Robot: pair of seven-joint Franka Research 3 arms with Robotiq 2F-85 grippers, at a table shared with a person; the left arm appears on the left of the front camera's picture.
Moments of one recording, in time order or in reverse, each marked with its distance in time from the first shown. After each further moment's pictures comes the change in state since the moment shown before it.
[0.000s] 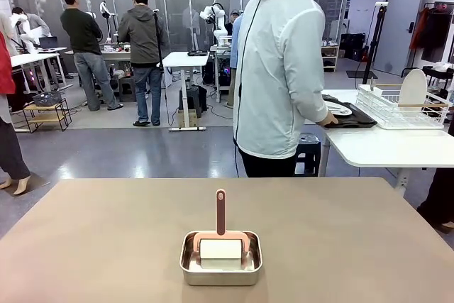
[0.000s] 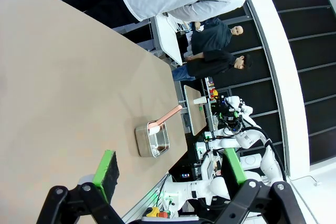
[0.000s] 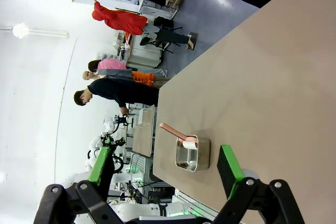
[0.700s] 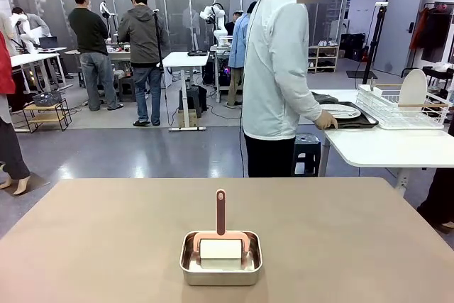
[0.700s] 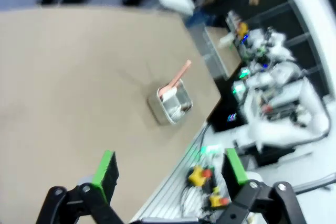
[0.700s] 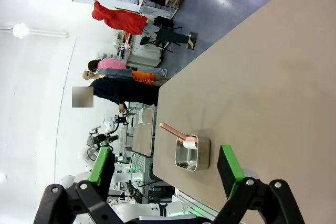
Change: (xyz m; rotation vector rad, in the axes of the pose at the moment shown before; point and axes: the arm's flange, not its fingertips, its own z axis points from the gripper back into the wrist) left arm 0.022 -0.086 -0.066 0.110 0.318 -0.372; right arm 0.000 0.000 -0.001 -0.001 0.003 -0.001
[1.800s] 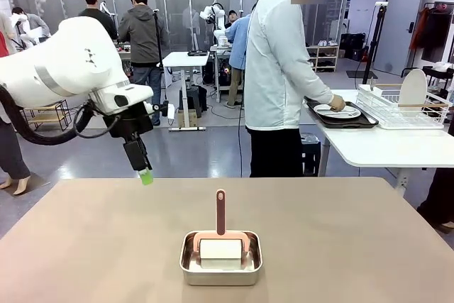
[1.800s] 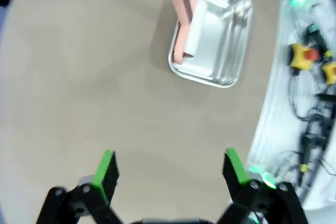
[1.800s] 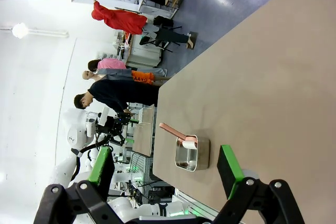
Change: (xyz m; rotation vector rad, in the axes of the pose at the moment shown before) left arm 0.102 -0.122 -0.339 0.268 0.840 -0.747; right arm 0.000 -0.001 0.000 -0.001 0.001 -0.001
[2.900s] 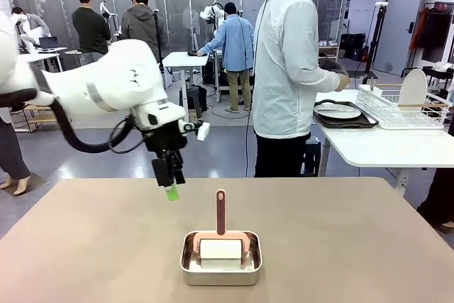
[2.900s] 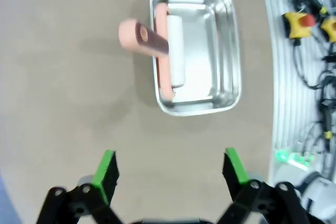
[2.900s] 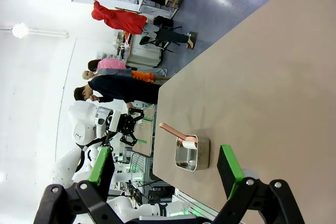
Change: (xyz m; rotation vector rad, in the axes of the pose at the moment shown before) left arm 0.070 0.003 -0.064 -0.076 0.057 -0.326; right arm 0.000 0.000 0.000 0.000 0.000 0.000
